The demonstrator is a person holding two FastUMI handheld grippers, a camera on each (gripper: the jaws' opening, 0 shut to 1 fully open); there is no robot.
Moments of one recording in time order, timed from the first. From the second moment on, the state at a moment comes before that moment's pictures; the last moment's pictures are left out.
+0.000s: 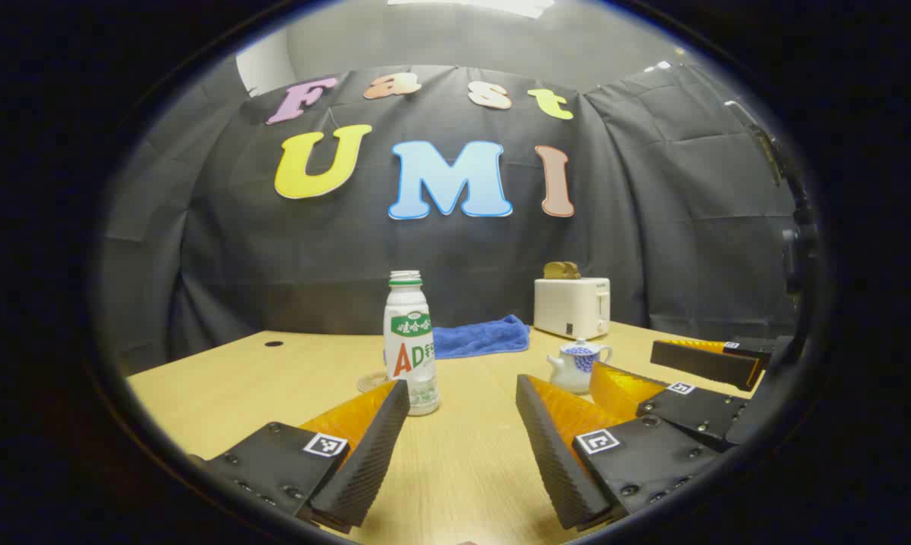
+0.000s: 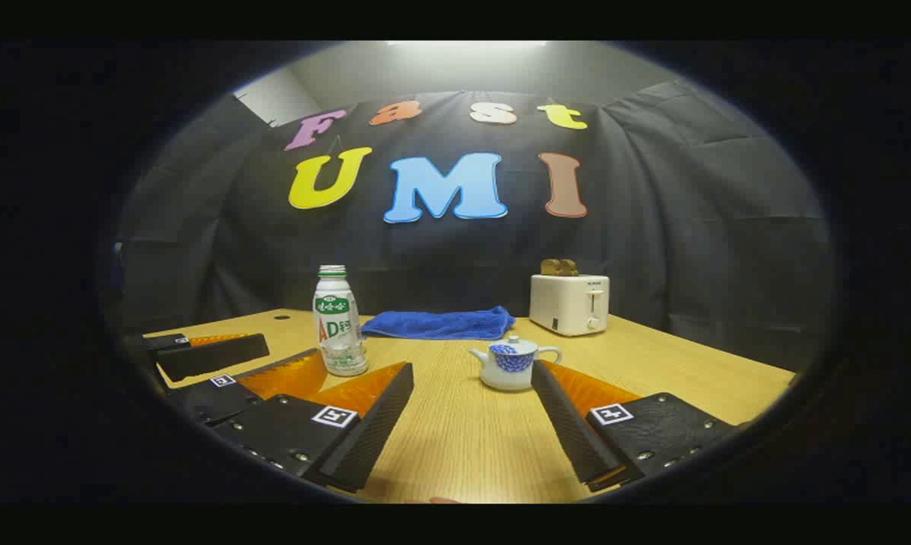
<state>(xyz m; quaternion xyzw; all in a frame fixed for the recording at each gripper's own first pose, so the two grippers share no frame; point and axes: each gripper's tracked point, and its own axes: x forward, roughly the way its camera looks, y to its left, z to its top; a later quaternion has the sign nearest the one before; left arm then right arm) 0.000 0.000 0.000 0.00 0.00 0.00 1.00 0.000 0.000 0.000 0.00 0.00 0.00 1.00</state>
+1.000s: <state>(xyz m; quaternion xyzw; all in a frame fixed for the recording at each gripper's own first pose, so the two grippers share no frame) 0.000 0.011 0.003 0.00 0.00 0.04 1.00 -0.001 0.001 0.002 0.00 0.00 0.01 1.00</state>
